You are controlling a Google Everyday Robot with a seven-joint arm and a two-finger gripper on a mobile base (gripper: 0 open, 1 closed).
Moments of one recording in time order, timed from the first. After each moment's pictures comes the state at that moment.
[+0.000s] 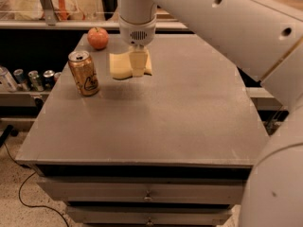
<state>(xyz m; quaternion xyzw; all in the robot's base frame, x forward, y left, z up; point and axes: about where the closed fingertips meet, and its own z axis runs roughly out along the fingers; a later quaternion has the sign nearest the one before) 0.618 0.012 0.916 -0.72 0.68 -0.08 0.12</state>
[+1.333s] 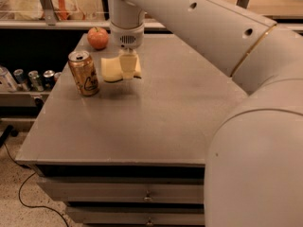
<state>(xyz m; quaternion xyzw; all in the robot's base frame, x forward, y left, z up) 0.640 0.047 0.888 -0.73 0.67 -0.05 0.11</state>
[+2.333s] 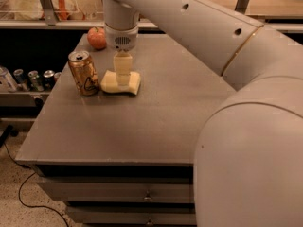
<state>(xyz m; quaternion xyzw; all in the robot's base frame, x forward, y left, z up) 0.641 0.065 0.881 -0.74 0.66 -0.02 0.11</state>
